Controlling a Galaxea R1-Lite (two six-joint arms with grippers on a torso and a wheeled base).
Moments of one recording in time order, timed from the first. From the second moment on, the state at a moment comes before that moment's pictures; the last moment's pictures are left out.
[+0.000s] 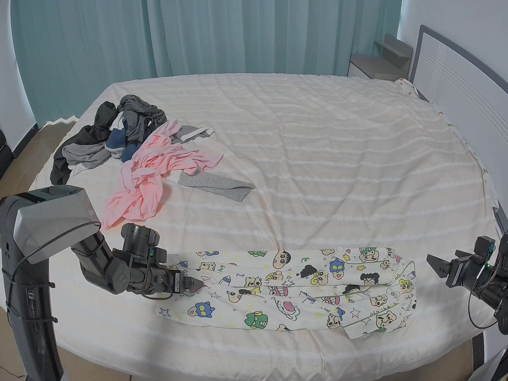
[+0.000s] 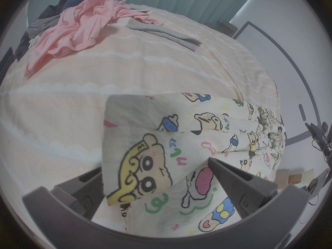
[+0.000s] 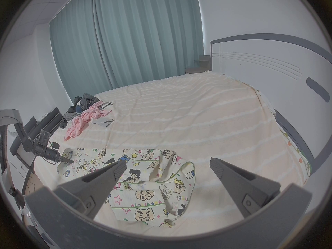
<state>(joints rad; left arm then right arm) -0.20 2.29 -0.80 -0.58 -0.23 -0.17 -0.10 1.55 -0.02 -1.16 0.14 0.08</state>
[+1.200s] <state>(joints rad) -0.19 2.30 -0.78 -0.62 -0.26 -0.18 -0.10 1.55 -0.02 -1.16 0.14 0.08</state>
